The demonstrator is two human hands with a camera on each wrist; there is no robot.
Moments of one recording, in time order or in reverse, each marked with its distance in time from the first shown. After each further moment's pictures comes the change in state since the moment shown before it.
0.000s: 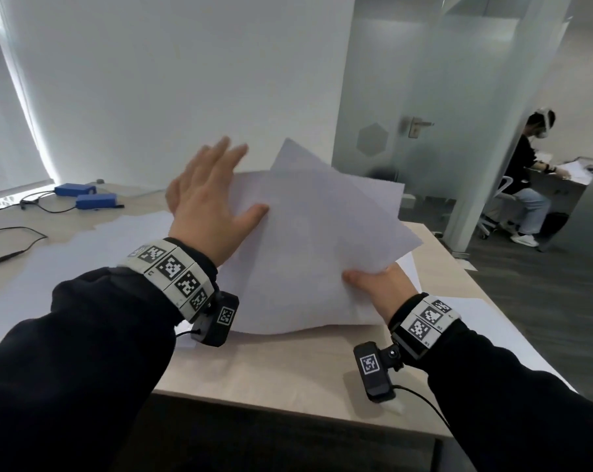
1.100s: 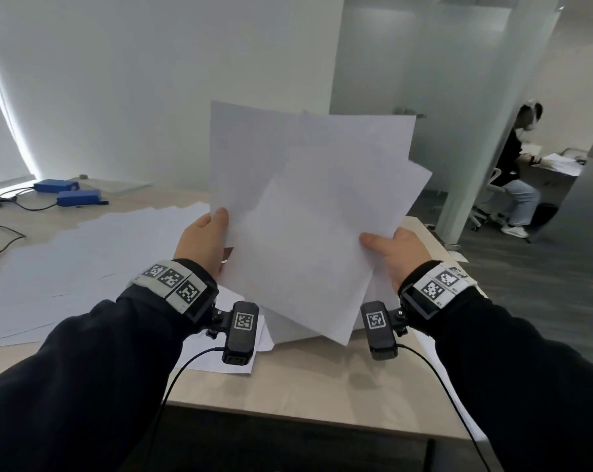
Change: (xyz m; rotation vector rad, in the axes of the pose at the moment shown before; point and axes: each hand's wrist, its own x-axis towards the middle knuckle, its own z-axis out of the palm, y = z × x) left_hand -0.016 -0.018 0.054 -0.970 -0.113 -0.858; right_hand 0.040 -0.023 -0.024 0.151 0.111 0.077
